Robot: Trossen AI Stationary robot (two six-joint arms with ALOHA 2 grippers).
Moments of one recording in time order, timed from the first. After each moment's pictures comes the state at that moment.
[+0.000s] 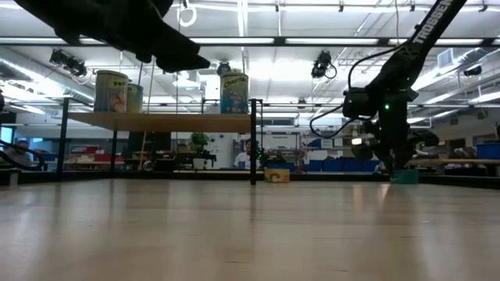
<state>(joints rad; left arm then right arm) -0.02 1.08 0.52 0.29 -0.06 0.10 -0.83 1.55 0.71 -0.43 0.55 0.77</state>
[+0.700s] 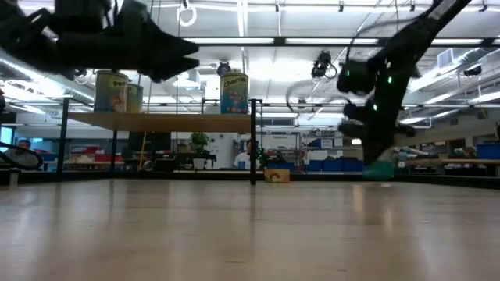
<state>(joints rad) 0.14 1.10 0.24 0.97 -0.07 0.06 -0.60 1.39 0.70 -0.46 0.30 0.50</state>
